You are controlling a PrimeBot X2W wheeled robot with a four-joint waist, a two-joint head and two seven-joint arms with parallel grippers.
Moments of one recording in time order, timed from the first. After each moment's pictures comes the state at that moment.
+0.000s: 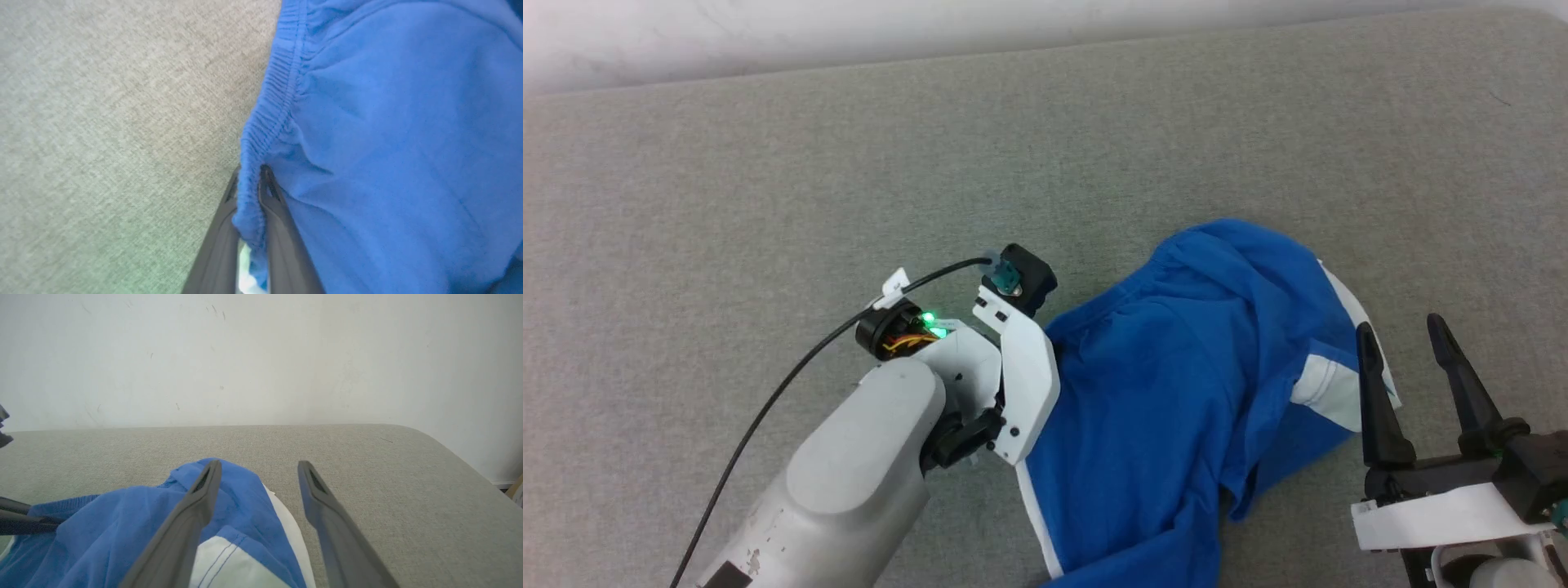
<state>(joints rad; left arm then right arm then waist) -0.64 0.23 -0.69 0.37 -0.51 -0.12 0.61 0.05 -0.05 -0.04 -0.09 0.10 0.13 -0.25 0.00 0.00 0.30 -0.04</state>
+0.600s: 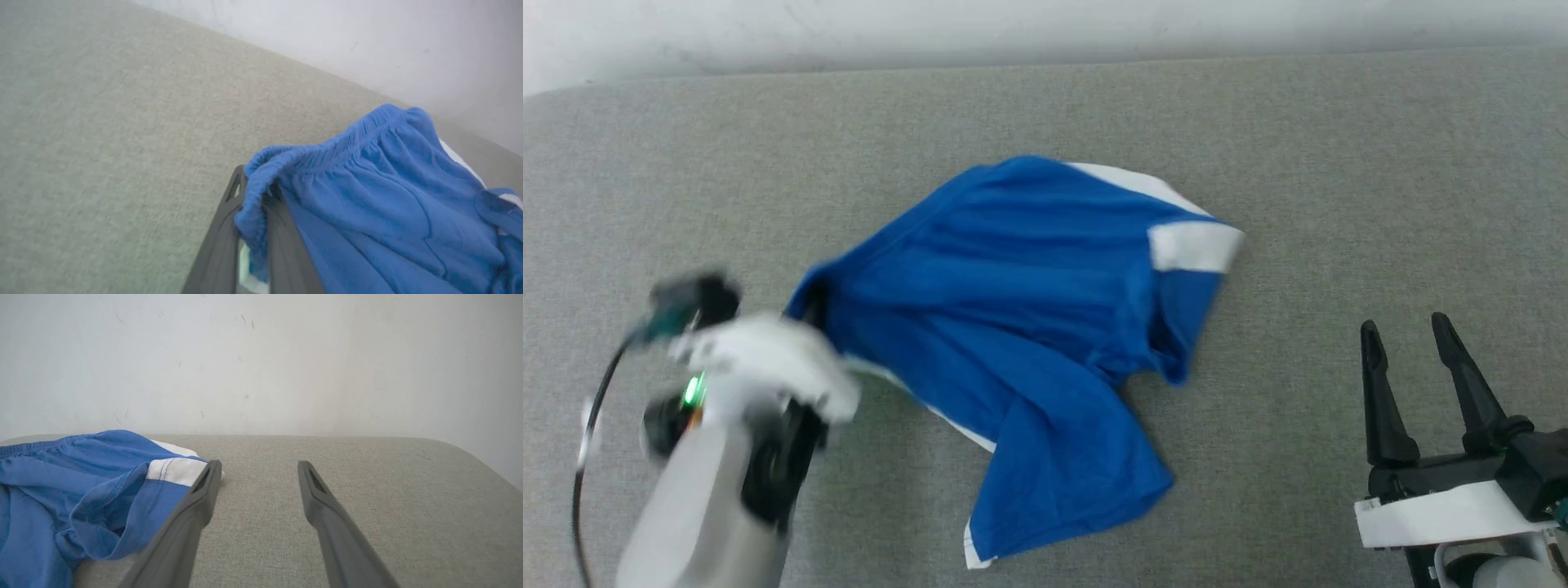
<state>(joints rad) -0.42 0.28 -0.23 0.27 -0.67 0.17 0.19 0.04 -0.05 -0.05 -0.09 0.10 0.13 -0.25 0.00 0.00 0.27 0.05</state>
